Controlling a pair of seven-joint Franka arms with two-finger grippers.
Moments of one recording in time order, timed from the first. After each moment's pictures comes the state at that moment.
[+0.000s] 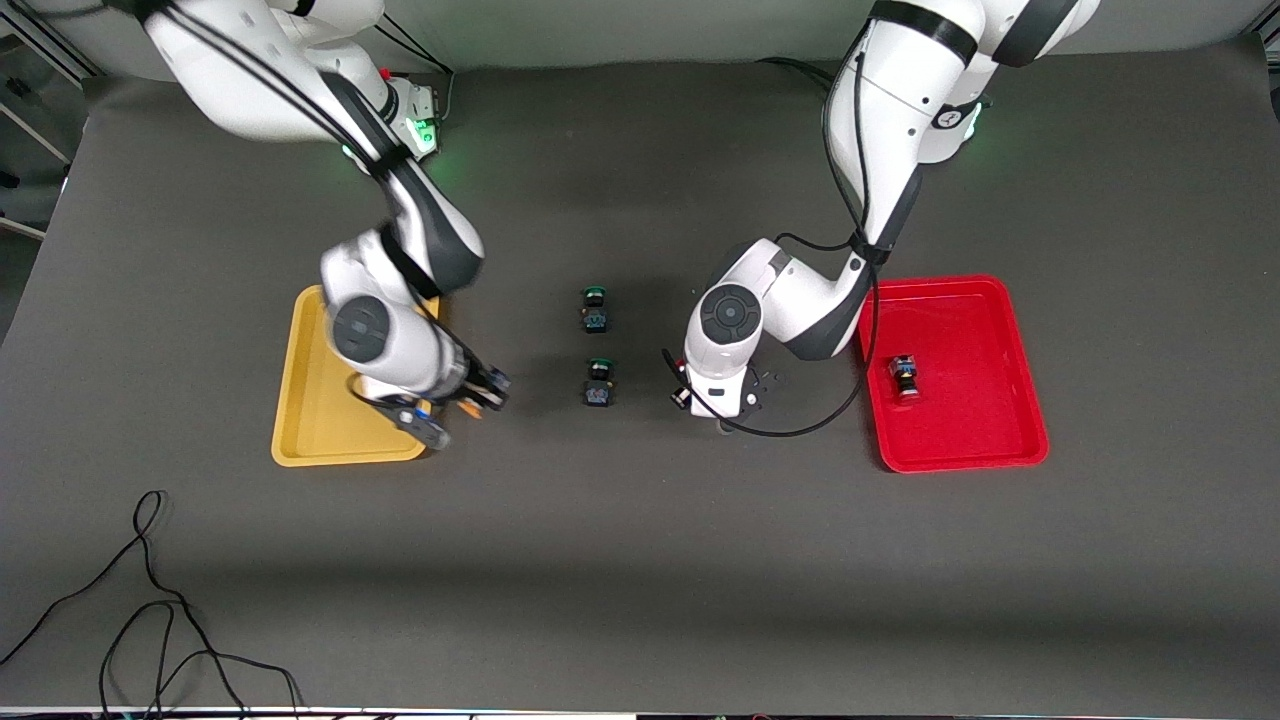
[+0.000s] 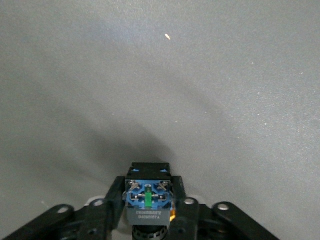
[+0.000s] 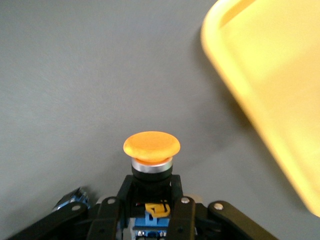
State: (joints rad) left arm -0.60 0.72 -0.10 -1.65 -0.03 2.37 -1.40; right arm 0.20 0.35 0.19 -1.91 0.04 2.17 0.98
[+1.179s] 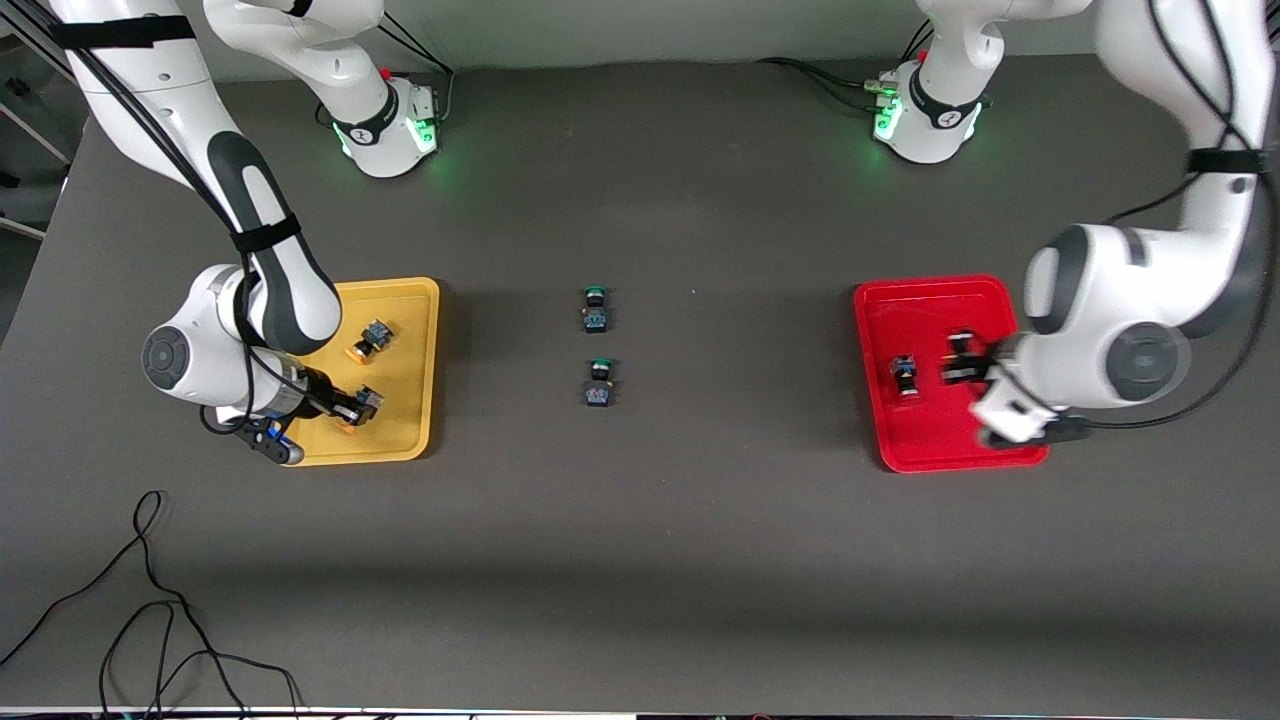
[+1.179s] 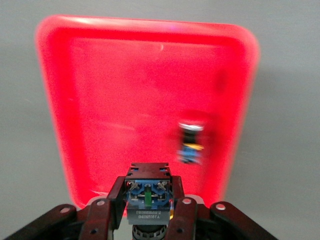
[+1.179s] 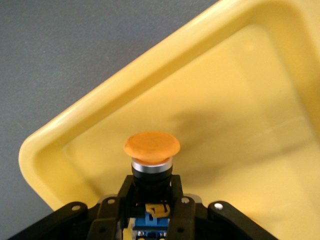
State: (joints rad) left arm -0.01 0.33 -0.06 -1.89 0.03 1.93 -0.19; right arm 0.18 0.42 -0.16 -2.09 0.34 2.38 0.30
